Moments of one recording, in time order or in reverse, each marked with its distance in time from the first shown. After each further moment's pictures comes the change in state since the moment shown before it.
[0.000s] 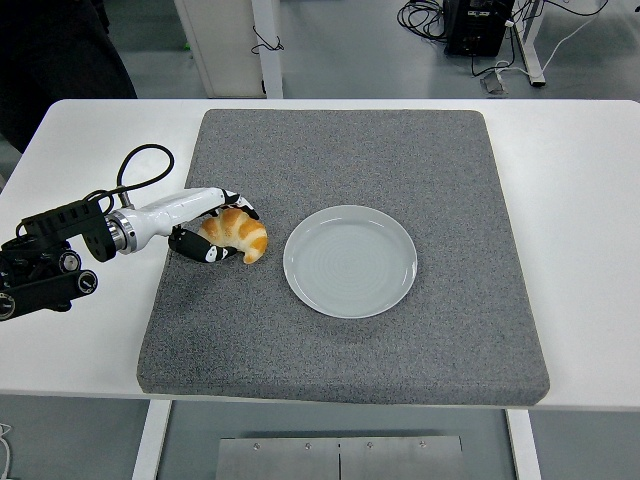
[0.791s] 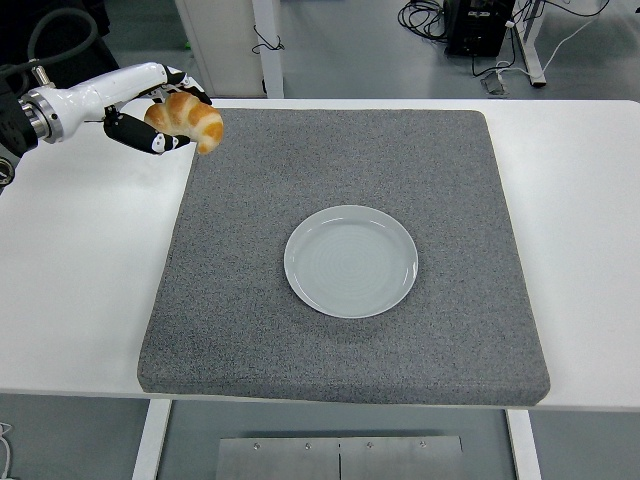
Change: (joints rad) left arm -0.251 0.200 -0.107 -0.023 -0.023 -0.168 0.000; right arm 0.000 0.000 0.000 0.000 0.000 0.000 0.000
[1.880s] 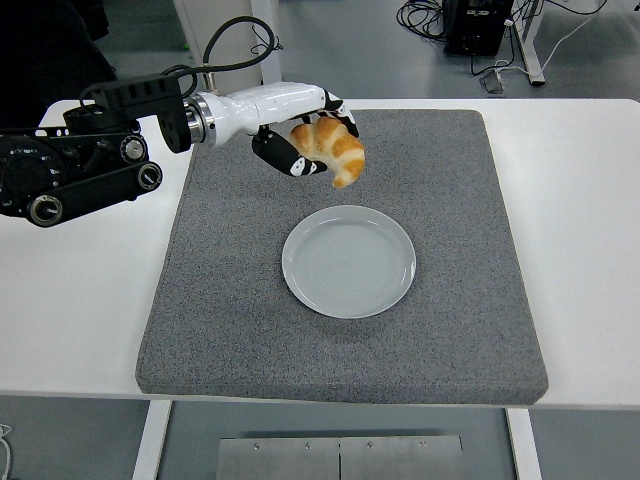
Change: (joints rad) left arm -0.049 -0.369 -0.016 0.005 0.095 -0.007 0.062; right arm 0.000 0.000 0.000 0.000 0.000 0.000 0.000
